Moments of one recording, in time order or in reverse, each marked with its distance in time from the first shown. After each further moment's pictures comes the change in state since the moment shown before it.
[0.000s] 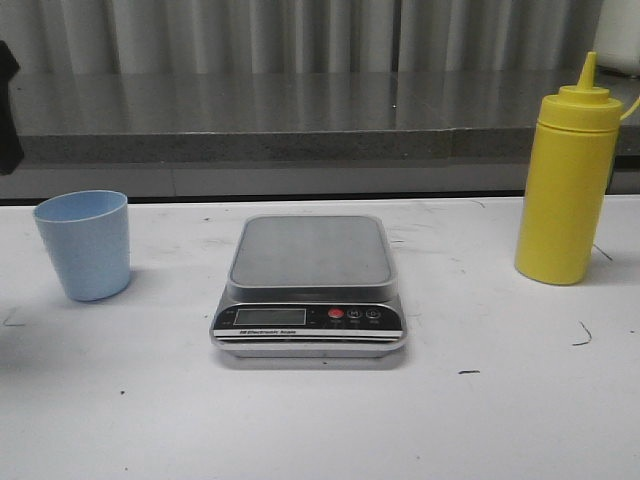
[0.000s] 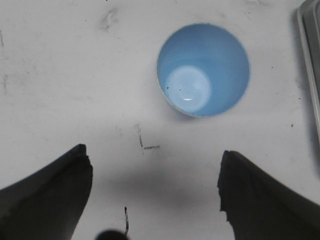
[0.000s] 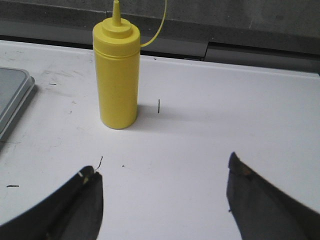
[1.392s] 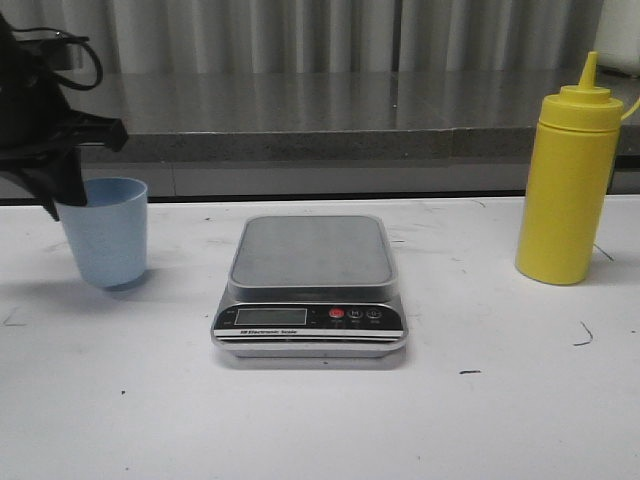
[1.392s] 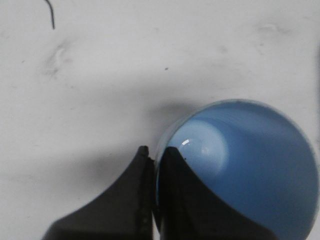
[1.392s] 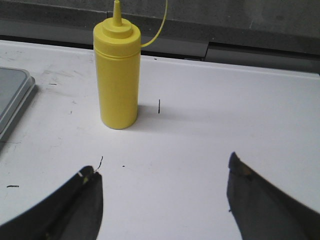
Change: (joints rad) left arm -0.071 0.338 -0.249 -0.037 -0.028 0.000; right arm 0.000 0.000 0.000 0.000 0.000 0.000
